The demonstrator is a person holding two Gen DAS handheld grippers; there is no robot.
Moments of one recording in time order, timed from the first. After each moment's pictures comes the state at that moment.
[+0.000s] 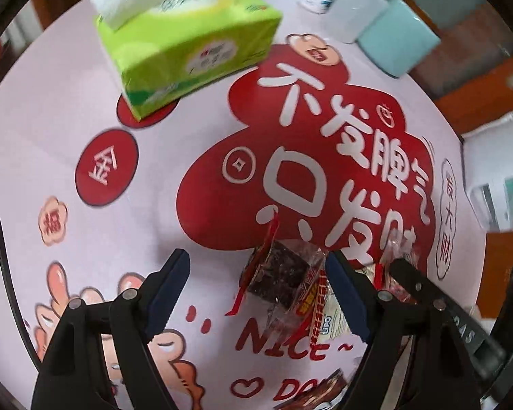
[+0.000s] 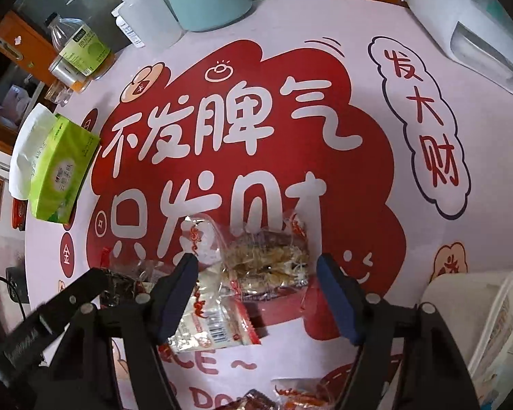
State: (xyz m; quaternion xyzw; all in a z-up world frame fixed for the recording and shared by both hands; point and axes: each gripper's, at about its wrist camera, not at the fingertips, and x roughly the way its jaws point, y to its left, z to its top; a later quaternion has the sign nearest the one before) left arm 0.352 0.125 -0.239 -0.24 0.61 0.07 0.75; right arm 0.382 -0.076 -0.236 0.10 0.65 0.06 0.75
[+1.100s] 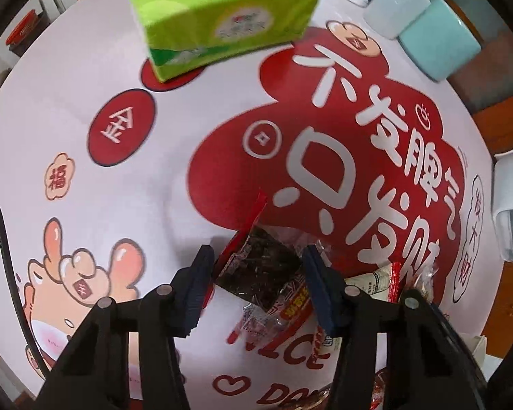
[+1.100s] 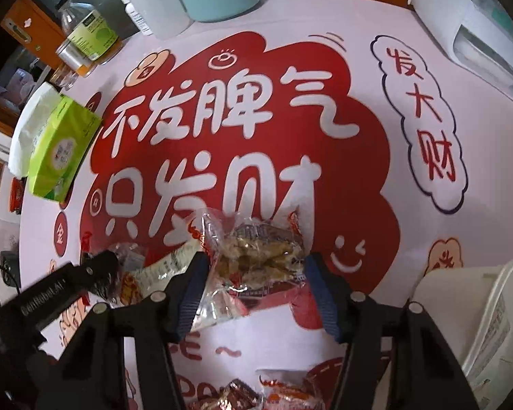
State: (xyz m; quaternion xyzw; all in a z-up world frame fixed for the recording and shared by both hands) left arm 0.349 0.115 -0.254 -0.25 0.62 0.14 0.73; right arm 0.370 -0.079 -0.238 0.08 0.65 0.08 0.75
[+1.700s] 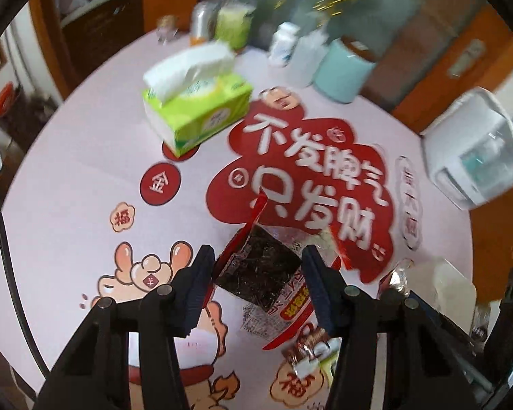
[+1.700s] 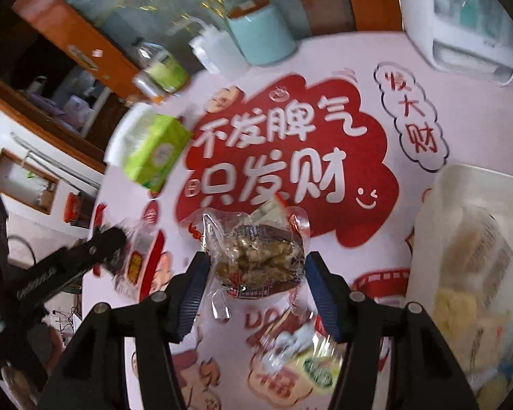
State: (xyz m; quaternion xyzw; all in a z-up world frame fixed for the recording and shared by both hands) left arm 0.269 0.120 -0.119 -0.17 0.53 0.04 0.83; right arm 0.269 -0.091 -0.142 0.16 0.57 0.15 0.79
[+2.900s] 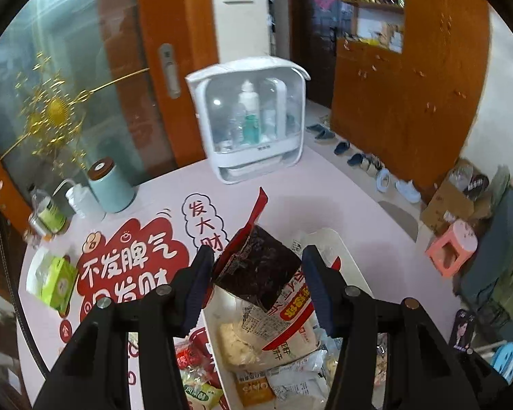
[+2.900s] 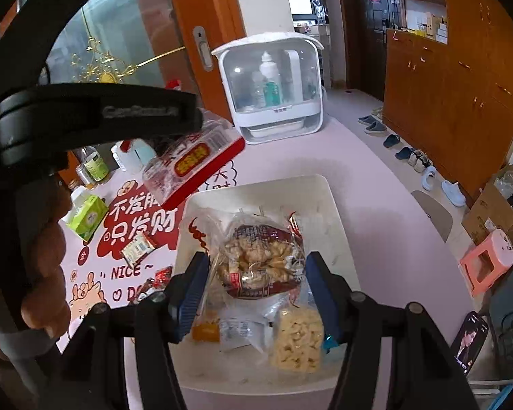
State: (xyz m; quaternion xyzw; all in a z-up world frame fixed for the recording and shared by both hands) left arm 0.192 -0.241 0.002 0.12 0.38 -0.21 0.89; right arm 0.088 -0.286 -0.052 0.13 0.42 -0.06 0.89
